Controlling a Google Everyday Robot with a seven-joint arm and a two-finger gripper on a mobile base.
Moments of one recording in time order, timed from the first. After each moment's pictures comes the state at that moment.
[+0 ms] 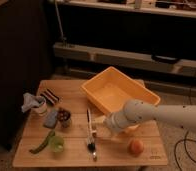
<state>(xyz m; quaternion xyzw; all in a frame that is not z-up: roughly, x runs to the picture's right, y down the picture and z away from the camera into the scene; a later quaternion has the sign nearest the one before) 0.023 0.210 0.749 -0.40 0.08 0.82 0.41</state>
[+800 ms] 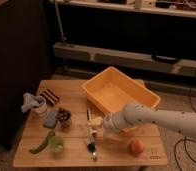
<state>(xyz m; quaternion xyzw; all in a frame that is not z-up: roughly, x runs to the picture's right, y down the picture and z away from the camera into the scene) -0.004 0.206 0.756 -0.42 0.00 0.77 0.48</state>
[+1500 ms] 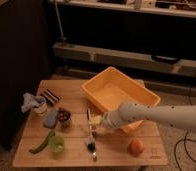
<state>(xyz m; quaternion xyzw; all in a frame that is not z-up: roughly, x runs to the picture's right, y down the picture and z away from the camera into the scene) 0.006 0.204 0.793 -0.39 0.01 0.76 0.52</state>
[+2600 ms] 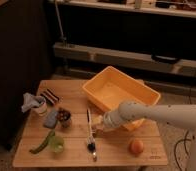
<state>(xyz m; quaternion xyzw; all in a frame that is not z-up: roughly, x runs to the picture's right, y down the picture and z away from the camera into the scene) 0.010 0.203 0.815 -0.39 0.02 0.77 0.51</state>
